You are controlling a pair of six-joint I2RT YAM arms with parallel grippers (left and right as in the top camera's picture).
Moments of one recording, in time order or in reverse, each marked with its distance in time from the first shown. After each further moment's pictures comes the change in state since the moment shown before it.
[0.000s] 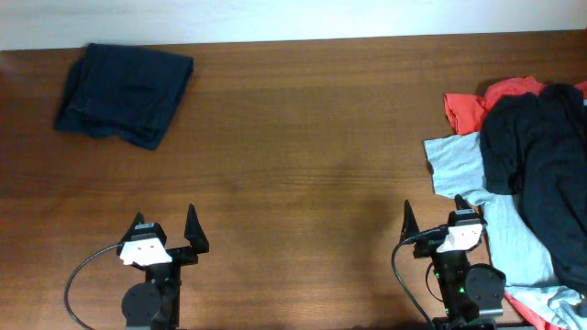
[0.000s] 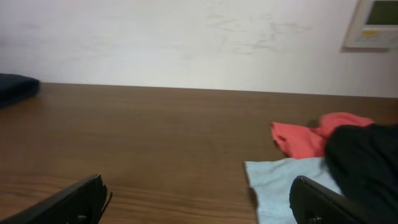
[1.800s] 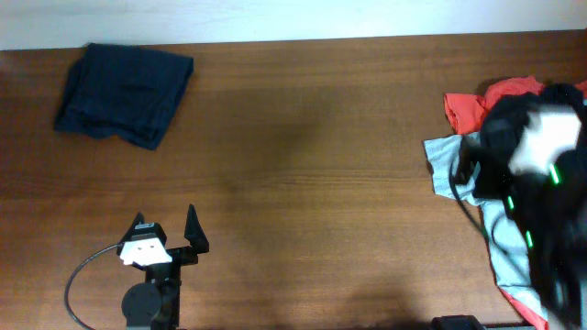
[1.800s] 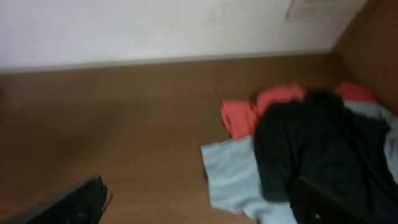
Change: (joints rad) left arm 0.000 0.000 0.000 0.000 0.000 0.000; right arm -0.003 0.976 1.409 -0.938 0.165 0.071
